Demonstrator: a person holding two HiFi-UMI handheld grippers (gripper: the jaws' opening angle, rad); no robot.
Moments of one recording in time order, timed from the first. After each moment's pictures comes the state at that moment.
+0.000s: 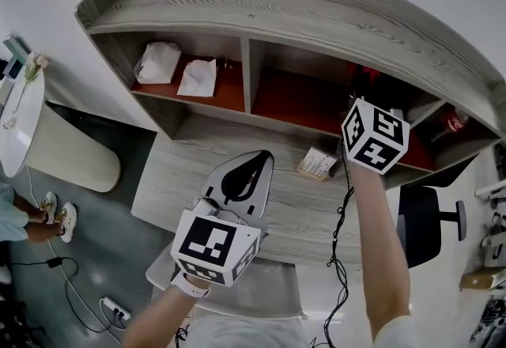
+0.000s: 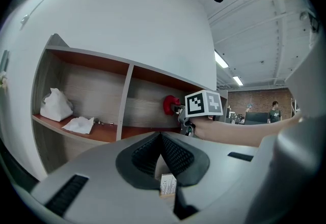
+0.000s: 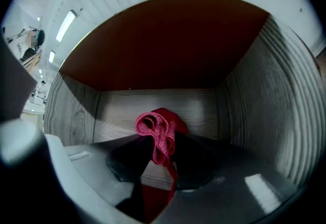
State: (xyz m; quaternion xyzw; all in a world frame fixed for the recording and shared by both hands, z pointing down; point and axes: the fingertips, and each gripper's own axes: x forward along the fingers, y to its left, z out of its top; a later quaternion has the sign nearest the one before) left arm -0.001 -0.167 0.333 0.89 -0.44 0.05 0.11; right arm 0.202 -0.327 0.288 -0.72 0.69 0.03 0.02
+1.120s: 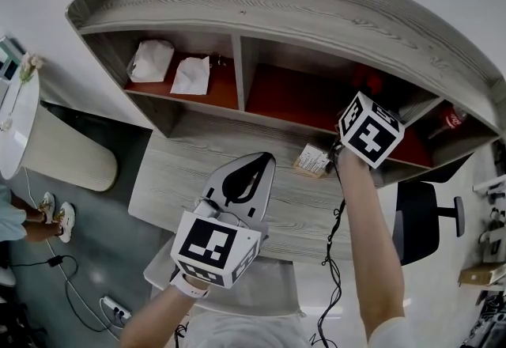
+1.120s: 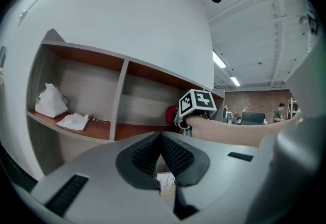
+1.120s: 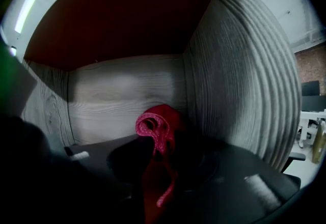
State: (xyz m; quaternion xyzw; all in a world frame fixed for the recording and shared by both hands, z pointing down) left arm 0.012 -0.164 0.338 0.89 -0.43 0.06 0.12; right arm 0.247 -0.316 0.346 -0.80 0.58 -0.12 -0.02
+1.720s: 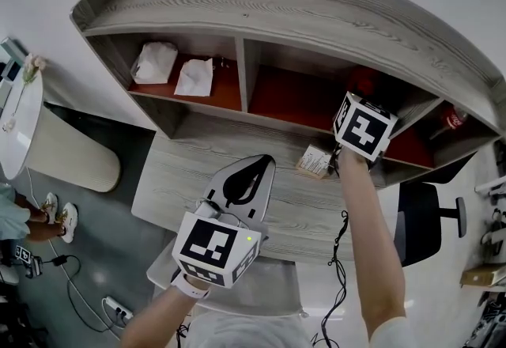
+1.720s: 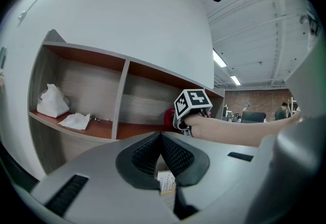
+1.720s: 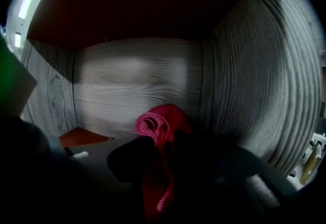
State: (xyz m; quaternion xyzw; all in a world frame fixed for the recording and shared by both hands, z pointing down) left arm 0.008 -0.161 0.337 0.89 -0.43 0.06 0.12; right arm 0.231 -0.320 0.364 -0.79 0.59 -0.14 -0.11
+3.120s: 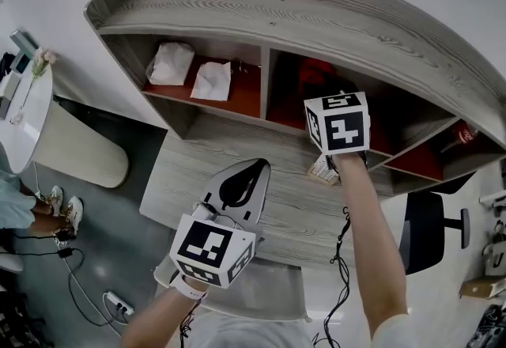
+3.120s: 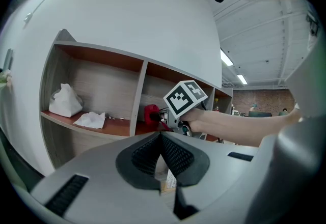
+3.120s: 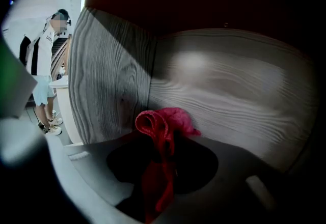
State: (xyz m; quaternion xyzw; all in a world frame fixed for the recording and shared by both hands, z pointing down) left arm -0.030 -0.173 0.346 0.88 -0.46 0.07 0.13; right arm 0.066 -0.360 0.365 -0.55 0.81 -0.07 -0.22
